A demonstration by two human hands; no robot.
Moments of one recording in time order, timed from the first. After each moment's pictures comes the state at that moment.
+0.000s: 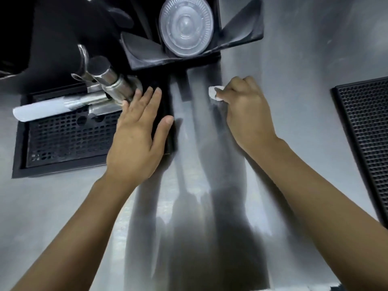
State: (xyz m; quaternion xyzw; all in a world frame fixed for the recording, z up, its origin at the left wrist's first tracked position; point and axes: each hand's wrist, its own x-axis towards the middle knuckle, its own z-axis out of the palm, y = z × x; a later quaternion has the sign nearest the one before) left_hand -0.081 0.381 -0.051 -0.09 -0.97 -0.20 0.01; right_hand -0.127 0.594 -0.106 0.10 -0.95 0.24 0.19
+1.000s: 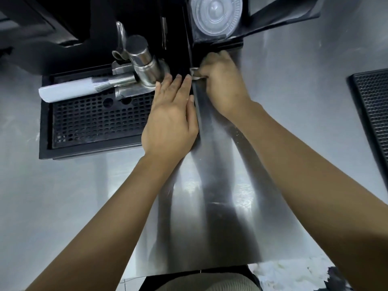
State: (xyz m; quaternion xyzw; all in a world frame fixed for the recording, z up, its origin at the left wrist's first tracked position) left_hand -0.083 0.386 -0.064 -0.09 -0.96 -0.23 0.12; right_hand -0.168 0.514 -0.087 0.13 -0.96 0.26 0.03
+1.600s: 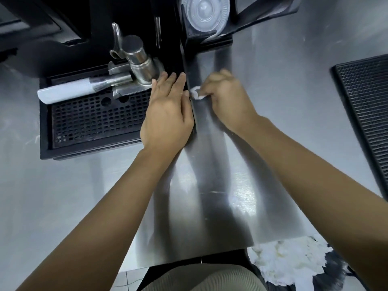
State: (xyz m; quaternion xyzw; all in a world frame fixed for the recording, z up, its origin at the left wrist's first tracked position) left_hand -0.082 0.385 -0.065 -0.09 -0.95 -0.26 0.12; right_hand -0.115 0.536 -0.089 0.19 -0.93 0.31 0.09
